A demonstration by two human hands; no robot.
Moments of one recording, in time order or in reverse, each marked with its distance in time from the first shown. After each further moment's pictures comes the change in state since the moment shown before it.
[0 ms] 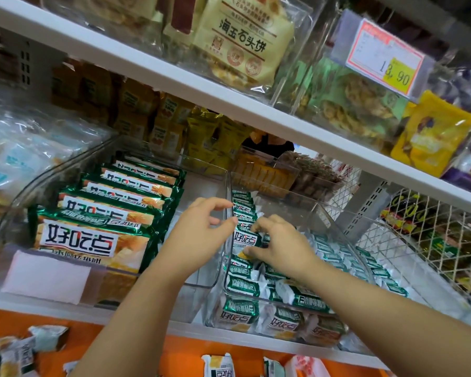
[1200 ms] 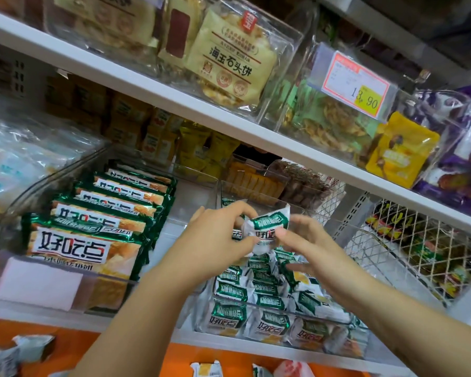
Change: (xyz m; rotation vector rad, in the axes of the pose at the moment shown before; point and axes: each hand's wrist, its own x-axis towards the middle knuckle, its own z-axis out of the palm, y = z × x) left_hand -0.009 0.051 0.003 0.310 -0.175 0.182; right_hand -0.069 -0.013 -0.070 0.927 0.003 0.323
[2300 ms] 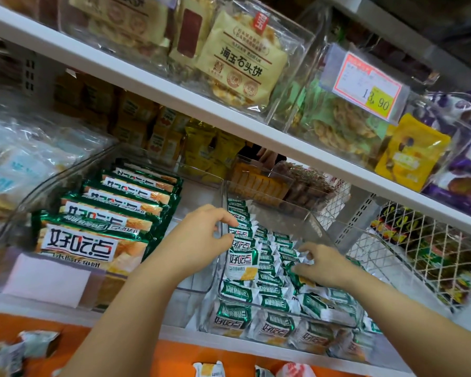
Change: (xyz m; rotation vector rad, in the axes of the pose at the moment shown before) left_hand -0.003 -0.031 -0.009 -0.057 -0.037 -0.136; right_hand 0.061 0.053 -0.037 -1.001 -0.127 0.162
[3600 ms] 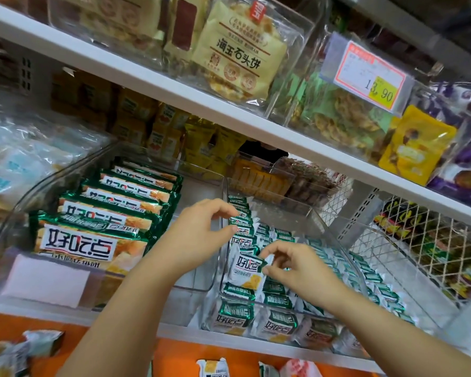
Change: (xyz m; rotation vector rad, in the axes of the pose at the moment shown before) left_hand 0.000 -0.001 -0.001 -0.105 0.061 0.032; right_hand -0.033 -0.052 0.025 0.432 0.176 -0.421
